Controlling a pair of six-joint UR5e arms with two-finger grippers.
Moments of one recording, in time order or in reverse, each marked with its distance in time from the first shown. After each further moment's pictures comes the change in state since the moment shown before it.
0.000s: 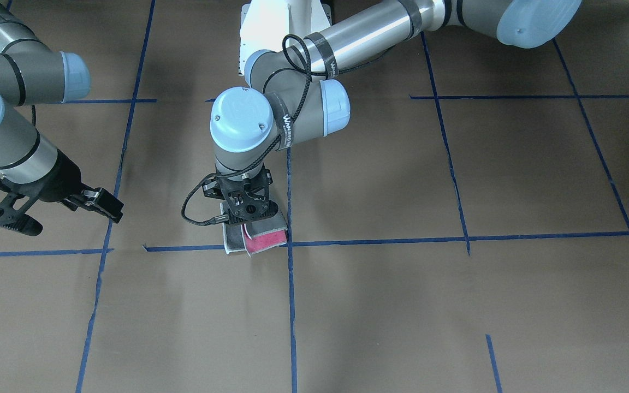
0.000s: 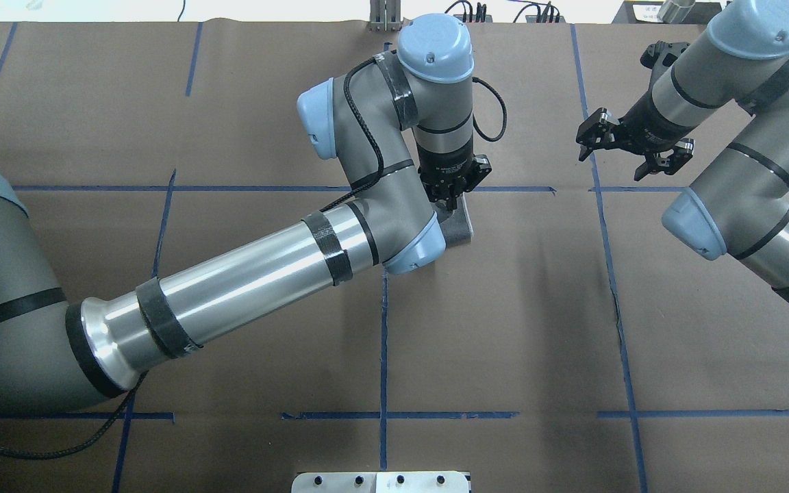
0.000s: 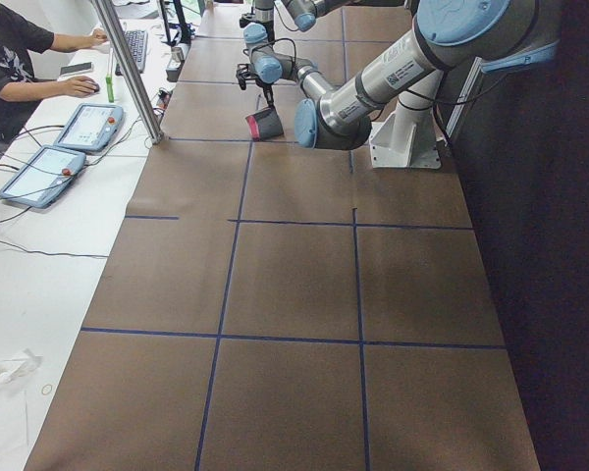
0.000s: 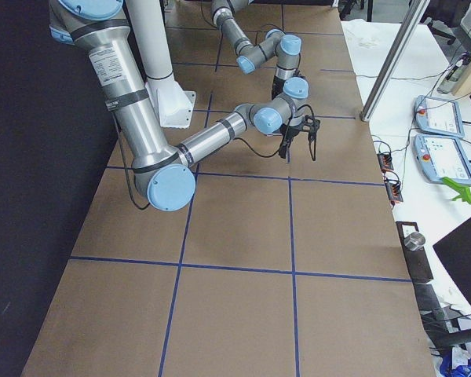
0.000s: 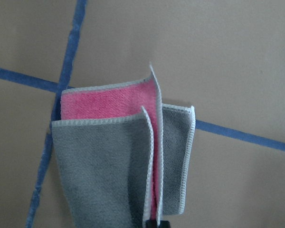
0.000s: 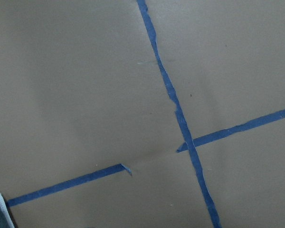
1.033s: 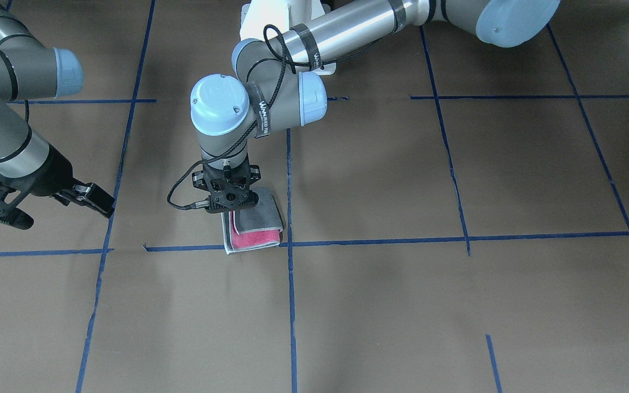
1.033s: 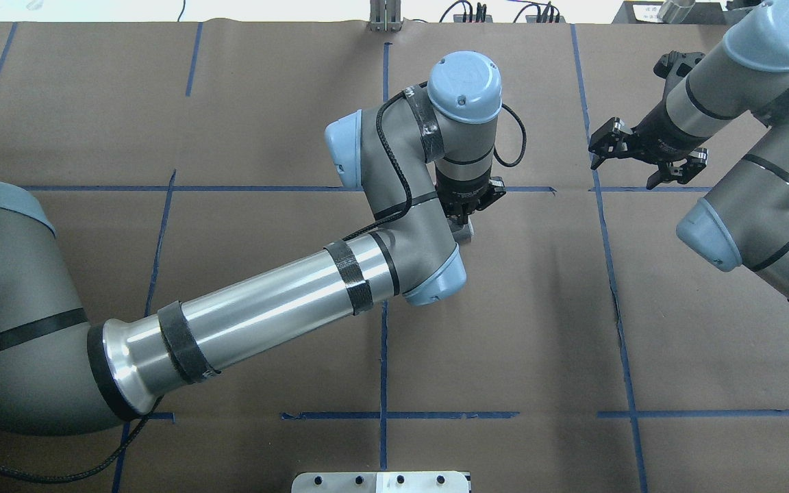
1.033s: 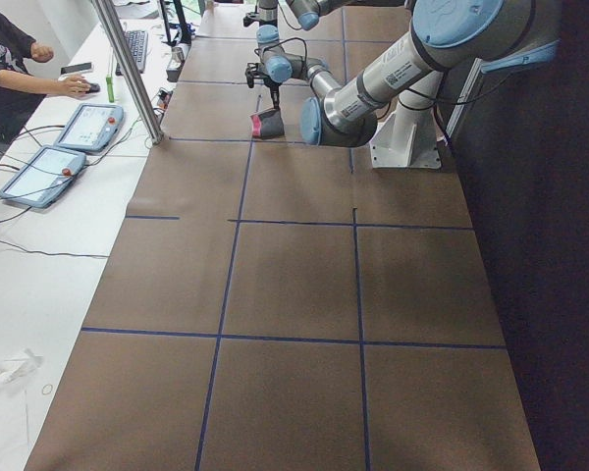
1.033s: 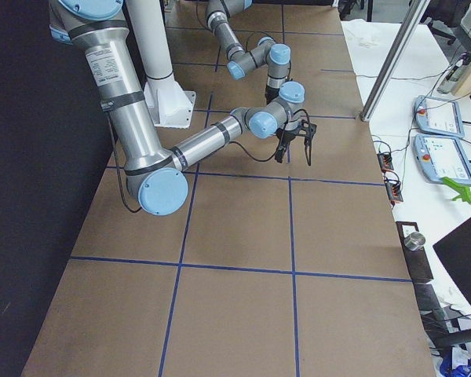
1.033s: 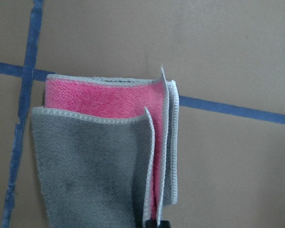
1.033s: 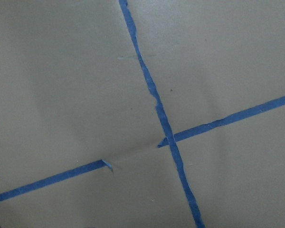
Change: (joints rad) left arm 0.051 -0.024 0.025 -0.006 0.104 0.040; right arm 0.000 -0.049 0.034 0.004 -0.002 0.000
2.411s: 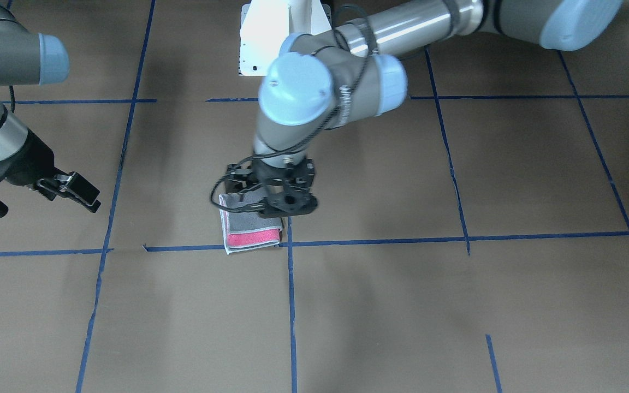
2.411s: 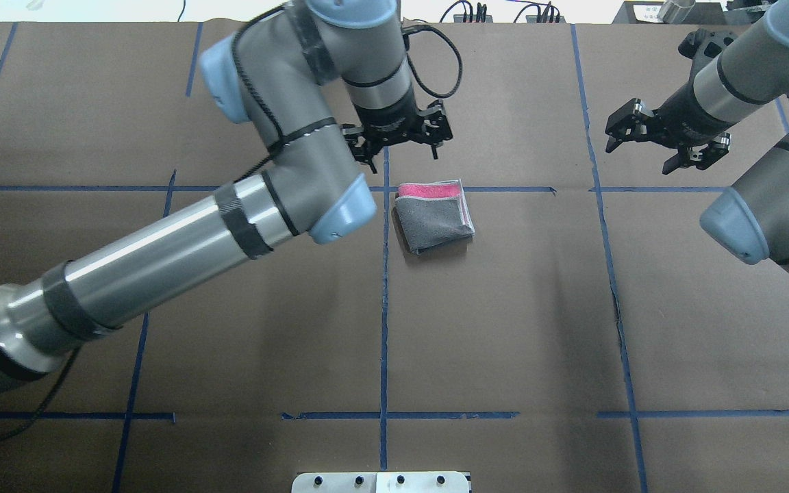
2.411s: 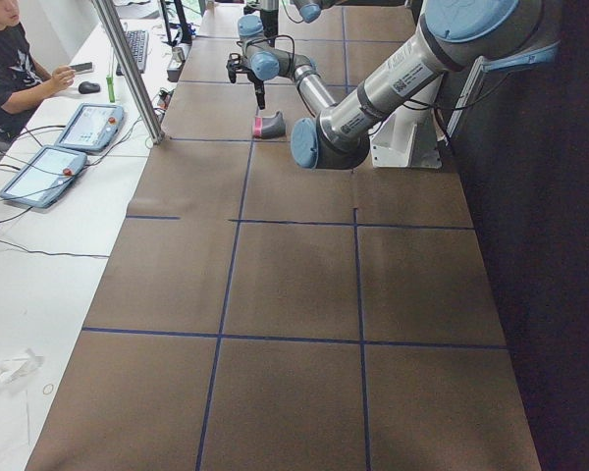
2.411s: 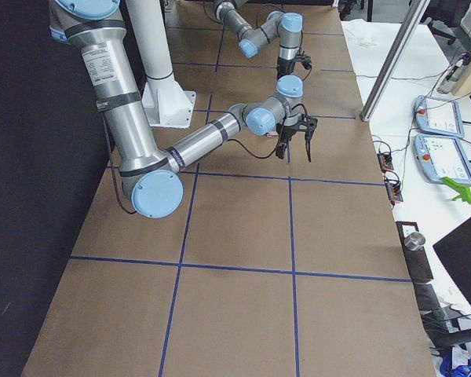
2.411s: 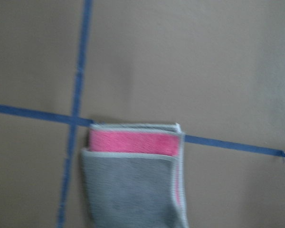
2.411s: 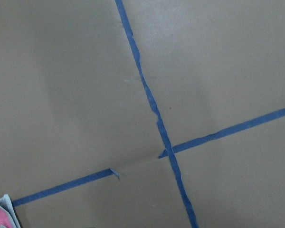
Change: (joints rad) left arm -0.202 0.266 -0.427 0.151 -0.158 0.166; right arm 0.067 -0.016 0.056 -0.005 0.002 -0.036
